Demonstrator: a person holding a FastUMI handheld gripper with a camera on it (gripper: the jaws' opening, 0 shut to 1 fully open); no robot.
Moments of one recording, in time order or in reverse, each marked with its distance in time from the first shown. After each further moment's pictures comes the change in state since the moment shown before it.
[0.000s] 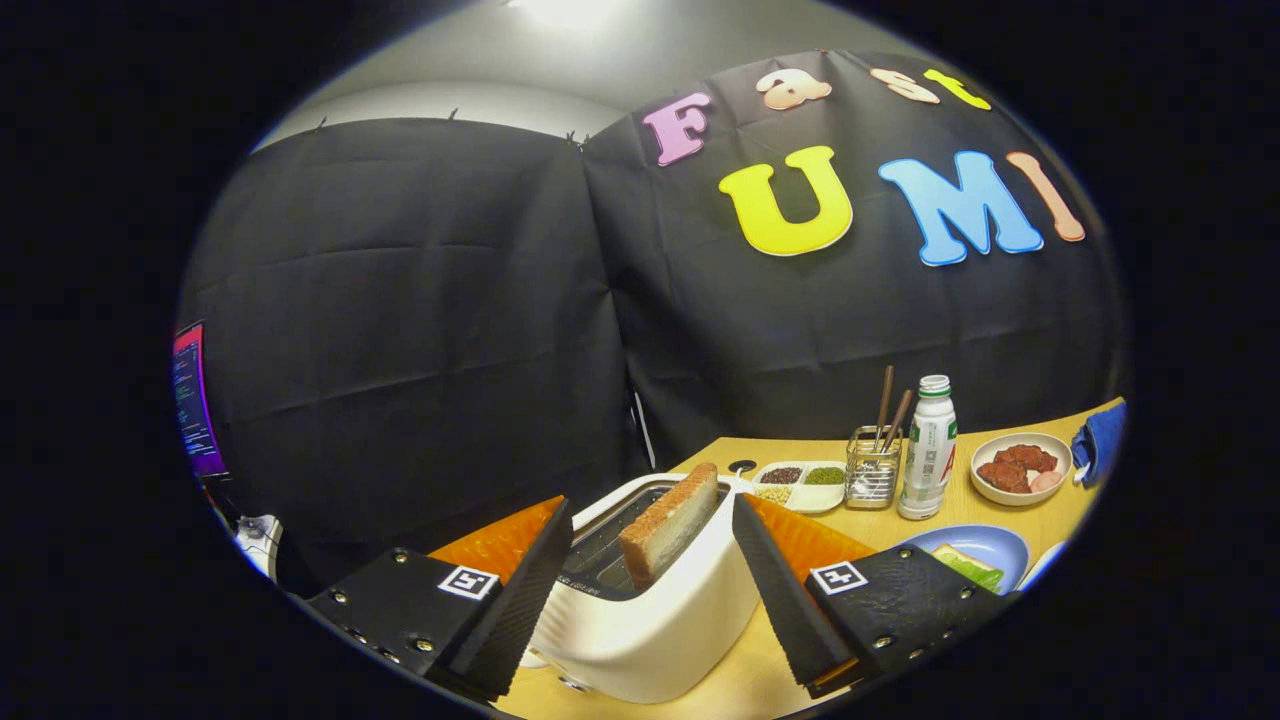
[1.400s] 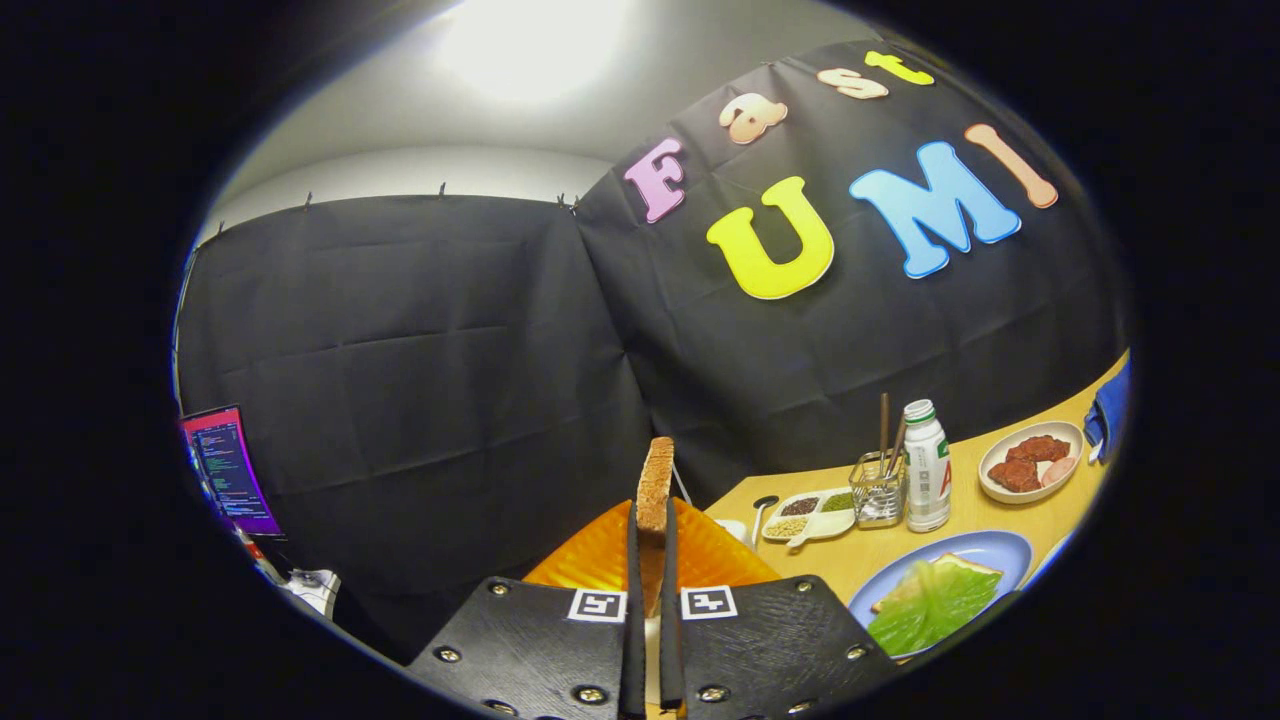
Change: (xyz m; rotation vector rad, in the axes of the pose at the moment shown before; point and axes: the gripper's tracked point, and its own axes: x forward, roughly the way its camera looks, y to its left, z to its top) arm -0.066 -0.025 0.063 0.140 -0.169 0.087
